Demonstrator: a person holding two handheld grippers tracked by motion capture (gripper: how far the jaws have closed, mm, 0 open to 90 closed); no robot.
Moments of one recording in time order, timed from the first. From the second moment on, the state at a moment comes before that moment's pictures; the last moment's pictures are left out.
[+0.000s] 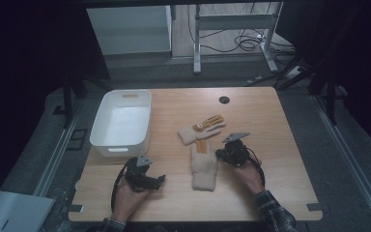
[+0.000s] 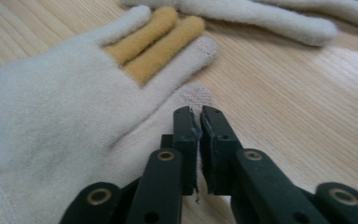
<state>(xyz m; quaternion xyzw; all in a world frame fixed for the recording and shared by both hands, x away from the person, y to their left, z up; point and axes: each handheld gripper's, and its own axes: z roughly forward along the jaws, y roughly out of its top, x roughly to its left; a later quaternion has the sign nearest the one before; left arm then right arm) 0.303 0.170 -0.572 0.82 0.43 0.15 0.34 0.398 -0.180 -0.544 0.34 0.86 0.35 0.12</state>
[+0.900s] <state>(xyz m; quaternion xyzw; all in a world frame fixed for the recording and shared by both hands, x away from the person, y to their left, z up) 0.303 0.170 -0.571 0.82 0.43 0.15 0.34 0.474 -0.131 -0.520 0.39 0.83 0.37 0.14</state>
